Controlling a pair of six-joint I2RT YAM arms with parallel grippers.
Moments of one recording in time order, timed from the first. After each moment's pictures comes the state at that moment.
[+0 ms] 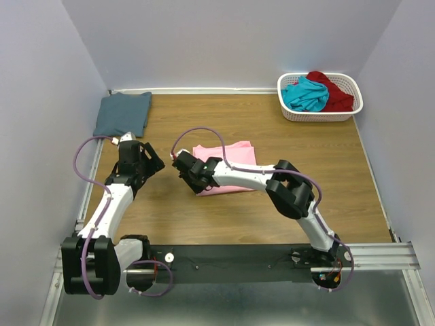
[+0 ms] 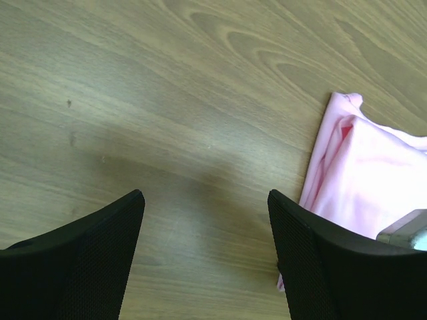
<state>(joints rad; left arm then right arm) -0.02 1.08 0.63 -0.27 -0.02 -0.57 1.08 2.21 1.70 -0.55 0.20 0.25</state>
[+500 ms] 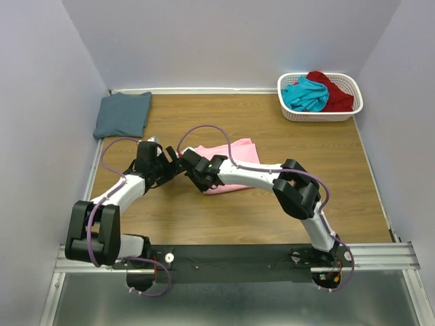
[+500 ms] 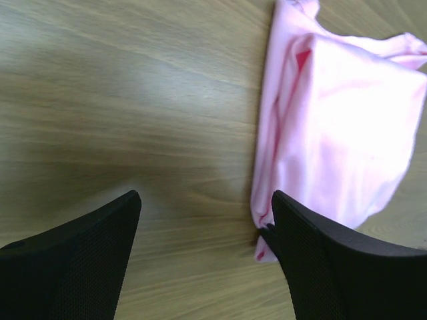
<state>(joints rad) -0.14 1.31 0.60 -0.10 0.24 -0.67 1.07 2.15 1.65 -0.59 0.26 0.24</state>
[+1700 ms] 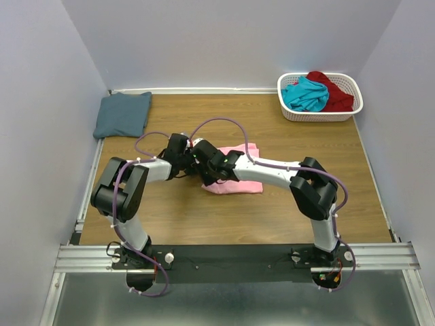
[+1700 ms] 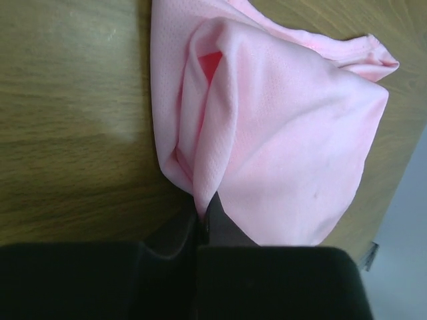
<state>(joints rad) -0.36 1.73 0.78 0.16 0.30 -0.89 1.00 2.00 1.49 -0.43 0.11 0.30</state>
